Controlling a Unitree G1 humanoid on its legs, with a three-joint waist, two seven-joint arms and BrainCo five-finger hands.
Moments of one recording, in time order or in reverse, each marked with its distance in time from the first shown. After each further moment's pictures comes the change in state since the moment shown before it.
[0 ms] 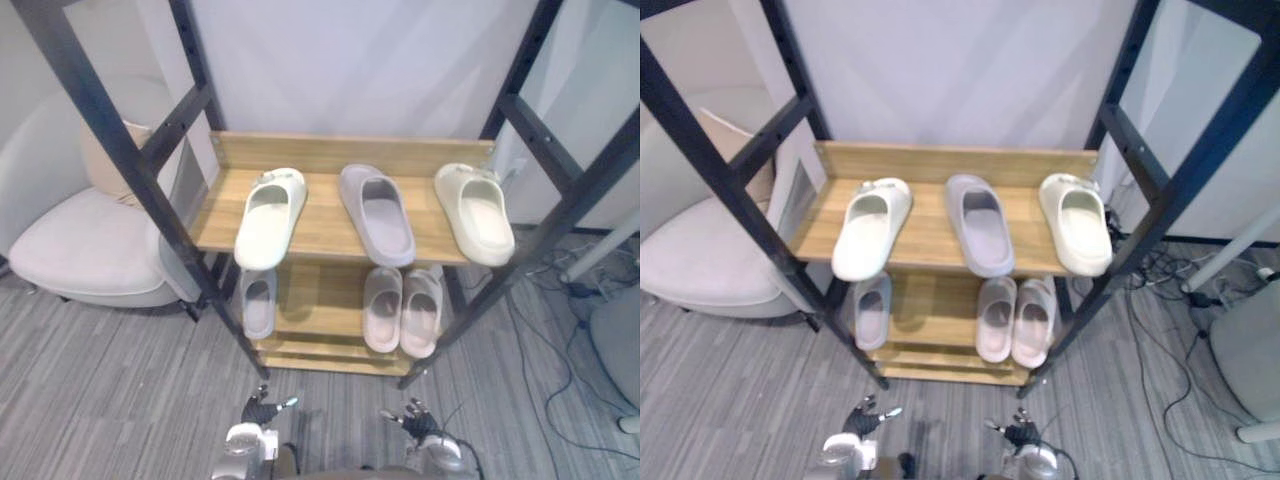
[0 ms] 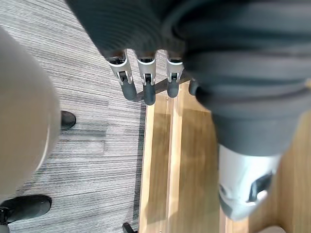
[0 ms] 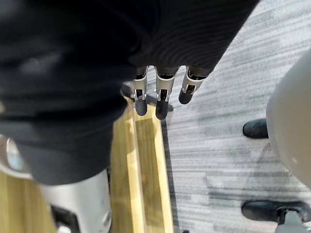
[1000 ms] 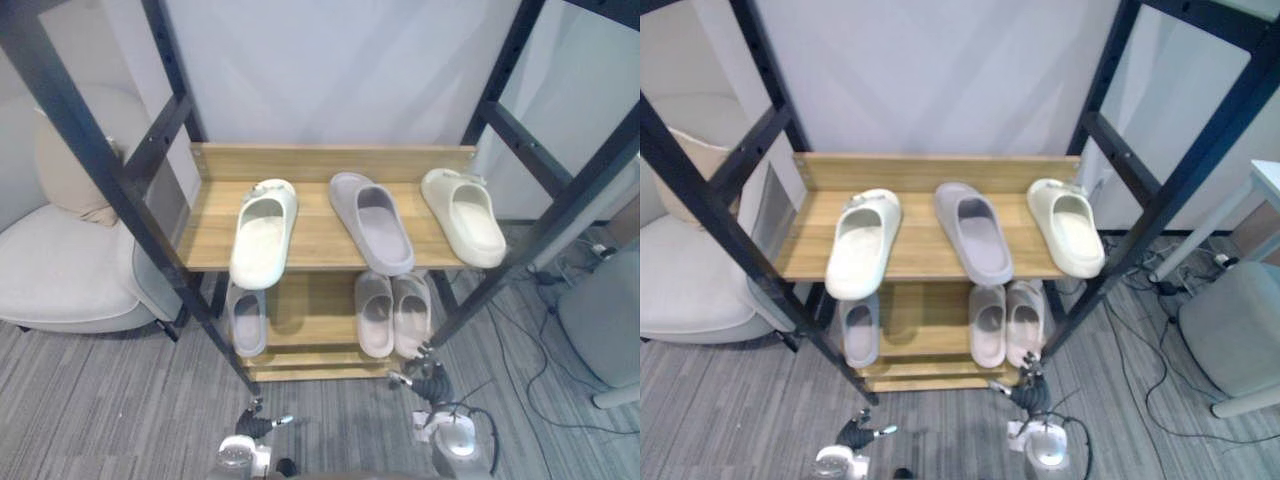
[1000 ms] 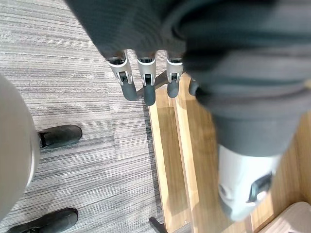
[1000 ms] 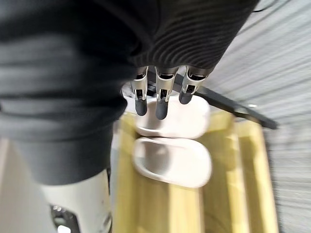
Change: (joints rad) left arm 0.041 0.049 -0.068 -0.007 0.004 0.000 0.014; right arm 0.261 -0.022 0.092 -0.847 -0.168 -0.013 -0.062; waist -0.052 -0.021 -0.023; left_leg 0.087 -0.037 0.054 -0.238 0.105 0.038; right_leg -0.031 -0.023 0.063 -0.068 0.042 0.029
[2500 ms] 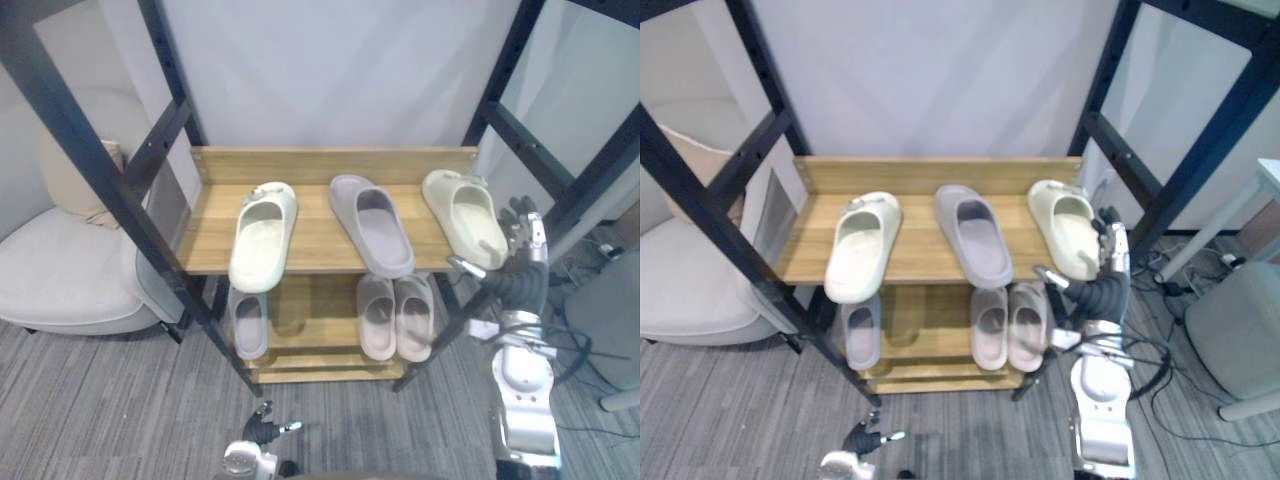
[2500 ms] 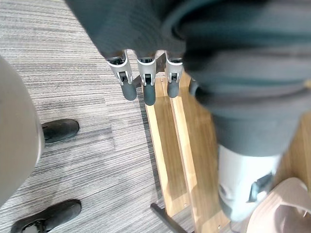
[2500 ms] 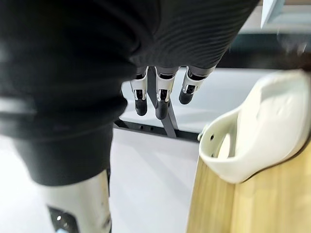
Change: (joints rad) left arm 0.047 -0.001 -0.039 -0.057 0.031 -0.007 -0.042; right arm -0.301 -0.132 -0.166 -0.400 0.013 -0.079 -0.037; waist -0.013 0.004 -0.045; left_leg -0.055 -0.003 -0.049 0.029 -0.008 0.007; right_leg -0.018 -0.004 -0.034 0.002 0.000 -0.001
